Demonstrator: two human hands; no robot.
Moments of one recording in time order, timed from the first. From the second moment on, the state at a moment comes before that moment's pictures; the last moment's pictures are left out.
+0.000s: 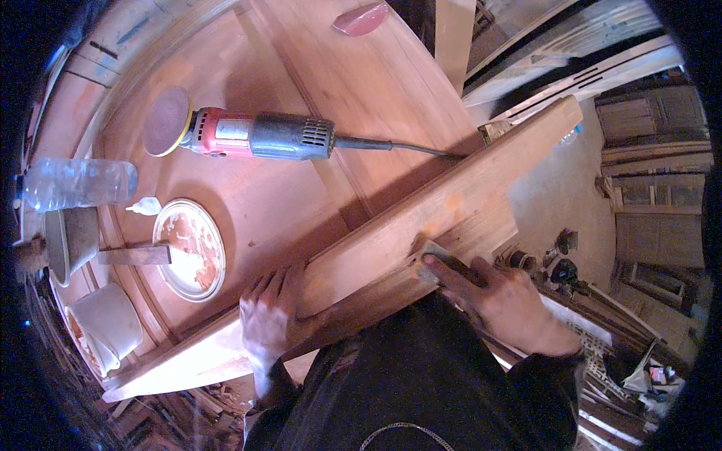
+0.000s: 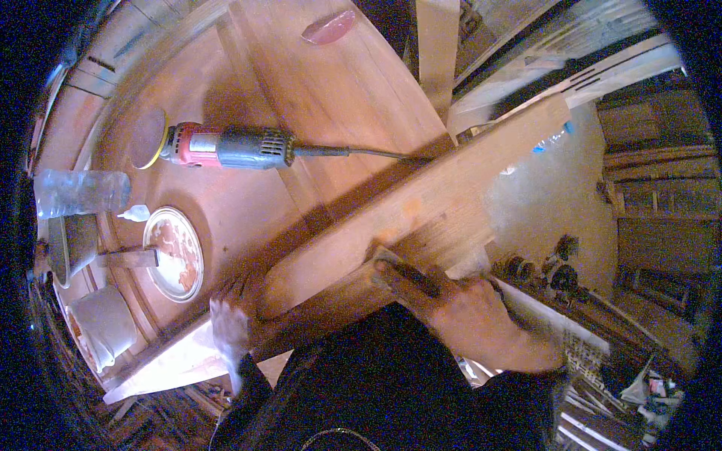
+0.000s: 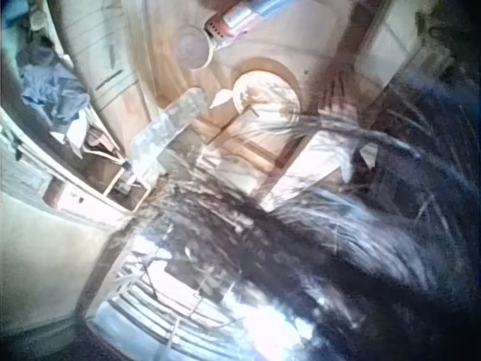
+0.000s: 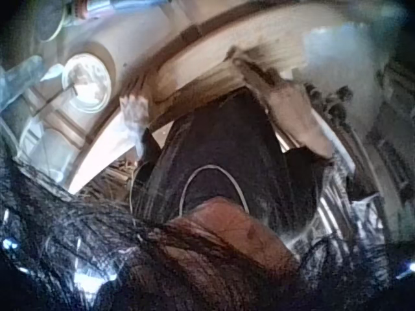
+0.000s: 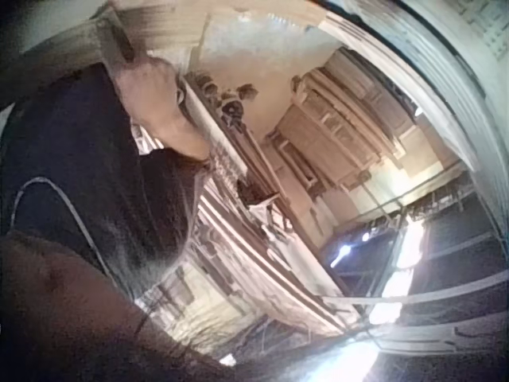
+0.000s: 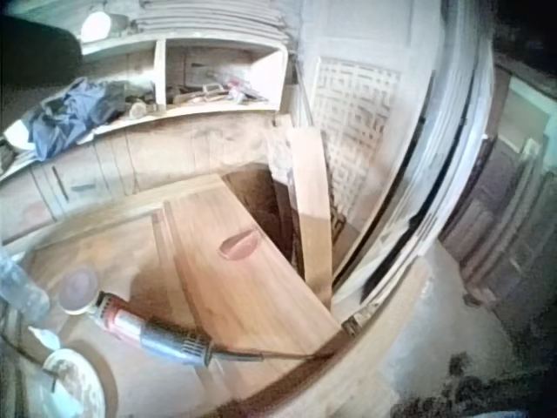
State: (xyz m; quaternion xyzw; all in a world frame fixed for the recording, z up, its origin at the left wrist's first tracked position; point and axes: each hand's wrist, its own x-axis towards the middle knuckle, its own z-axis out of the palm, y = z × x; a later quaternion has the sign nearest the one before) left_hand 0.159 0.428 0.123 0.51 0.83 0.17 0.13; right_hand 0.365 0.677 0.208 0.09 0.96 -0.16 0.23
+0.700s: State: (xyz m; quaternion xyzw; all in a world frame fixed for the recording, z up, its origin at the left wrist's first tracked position) left_hand 0.160 0.413 0.104 0.58 0.78 0.23 -0.12; right_hand 0.372 0.663 0.179 0.14 0.96 -0.16 0.17
